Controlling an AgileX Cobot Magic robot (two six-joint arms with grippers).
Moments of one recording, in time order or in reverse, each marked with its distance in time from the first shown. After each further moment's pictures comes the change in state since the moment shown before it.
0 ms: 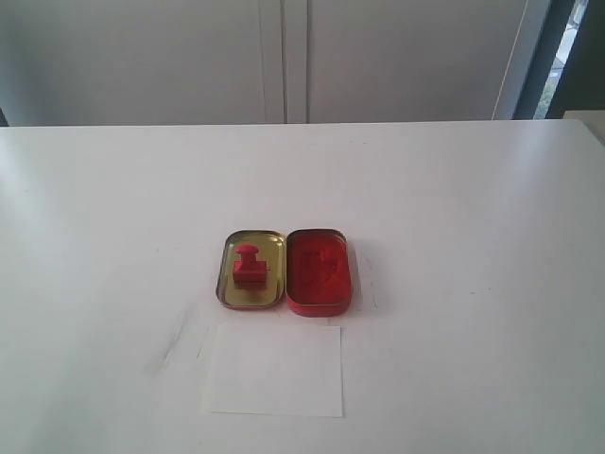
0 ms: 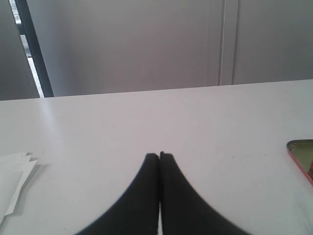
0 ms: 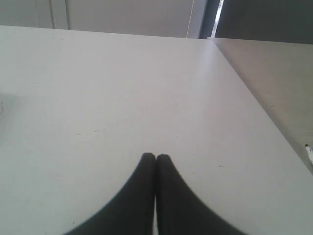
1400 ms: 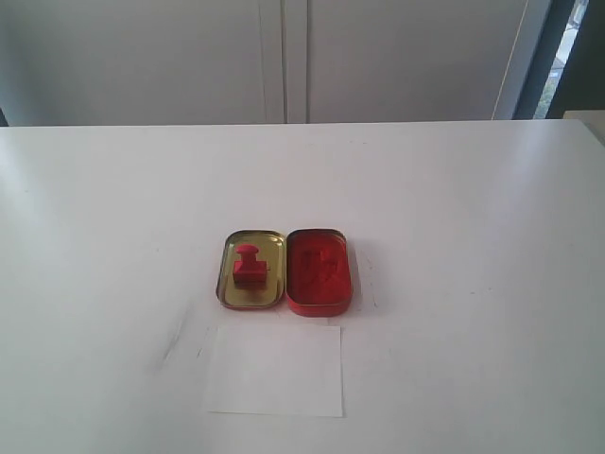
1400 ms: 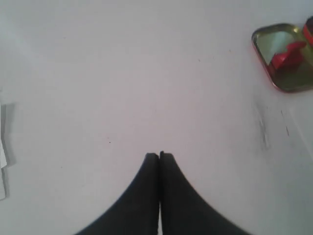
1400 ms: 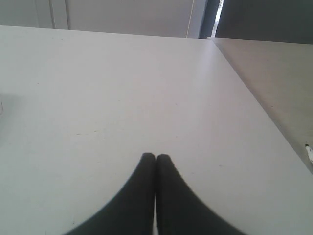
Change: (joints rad) left arm 0.000 0.723 -0.765 0.001 0.735 0.153; right arm 0.000 0.000 0.000 0.000 0.000 0.000
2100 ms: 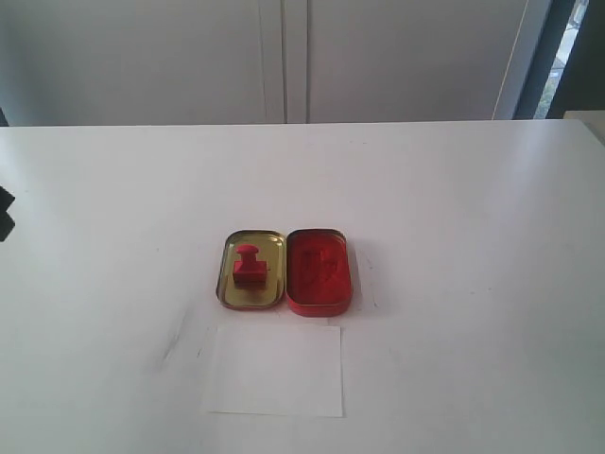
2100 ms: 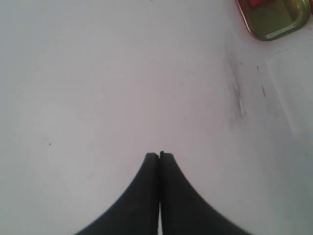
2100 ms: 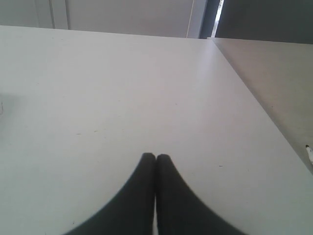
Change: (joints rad) left arm -0.013 0.618 -0.349 -0.118 0.222 0.183; right arm 0.000 0.000 0.000 0.000 0.000 0.000
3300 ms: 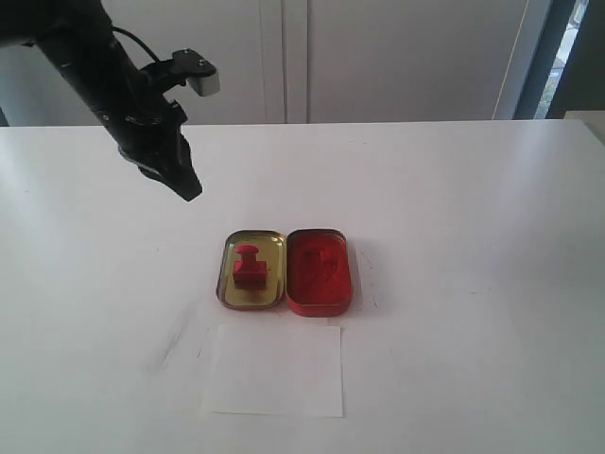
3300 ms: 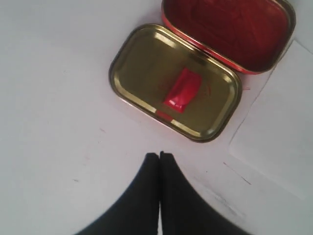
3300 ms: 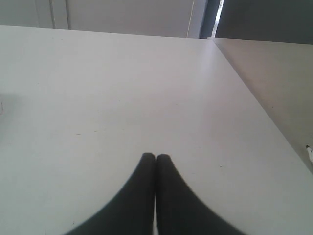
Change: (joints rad) left arm -0.295 0.594 -0.624 -0.081 0.118 0.339; right arm 0.000 0.000 0.000 0.000 0.000 0.000
